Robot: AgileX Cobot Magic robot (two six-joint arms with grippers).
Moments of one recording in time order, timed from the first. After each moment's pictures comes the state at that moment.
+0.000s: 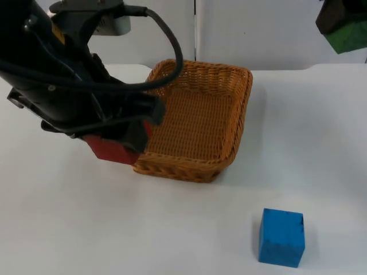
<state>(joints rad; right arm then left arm) 0.37 1.70 -1.42 -0.02 0.76 -0.01 -0.52 1.53 -0.89 -0.15 0.56 -0.08</state>
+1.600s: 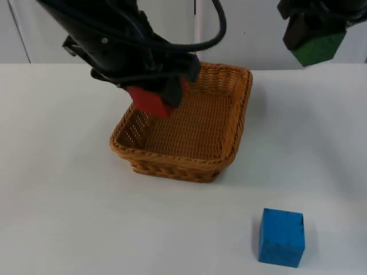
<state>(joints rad) 0.37 1.95 -1.65 0.08 0.81 -0.13 -0.52 1.75 -1.19 -0.14 0.58 0.08</state>
